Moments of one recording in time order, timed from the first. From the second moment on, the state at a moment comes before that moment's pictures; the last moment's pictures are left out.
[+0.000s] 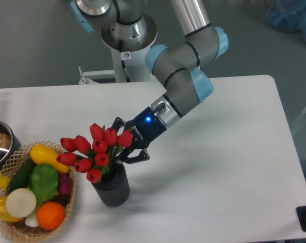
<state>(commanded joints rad) 2.57 -1.91 -1.86 -0.87 0.34 1.45</state>
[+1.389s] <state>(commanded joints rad) 2.59 -1.86 -1.78 -0.87 0.13 1.33</state>
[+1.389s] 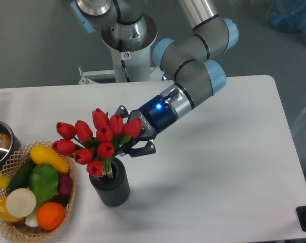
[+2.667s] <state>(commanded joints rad) 2.65 -1.73 -1.73 -0.87 0.07 1.11</state>
